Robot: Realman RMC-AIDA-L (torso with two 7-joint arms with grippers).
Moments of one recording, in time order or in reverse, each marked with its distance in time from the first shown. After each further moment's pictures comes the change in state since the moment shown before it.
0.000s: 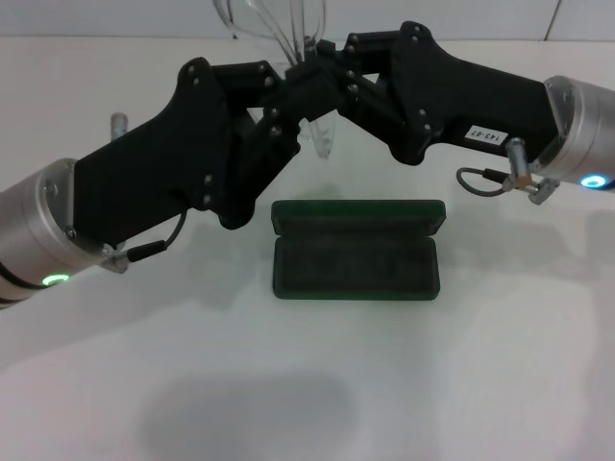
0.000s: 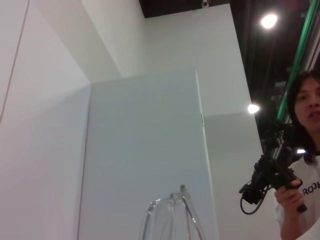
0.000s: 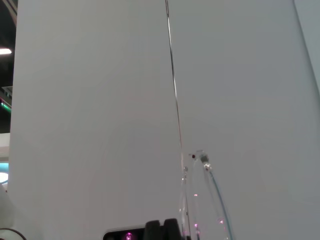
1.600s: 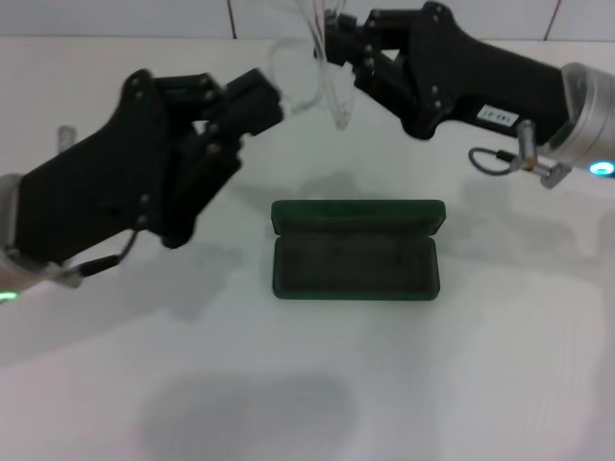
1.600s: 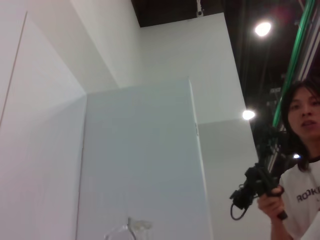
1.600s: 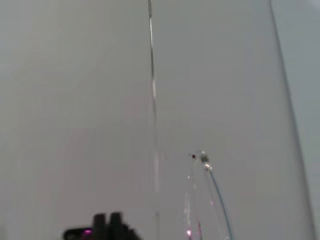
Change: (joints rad) left arm 0.043 0.039 -0.003 0.005 -0.012 0.064 -0.008; right arm -0.023 -0.011 0.026 -0.018 0.016 0.045 -0.040
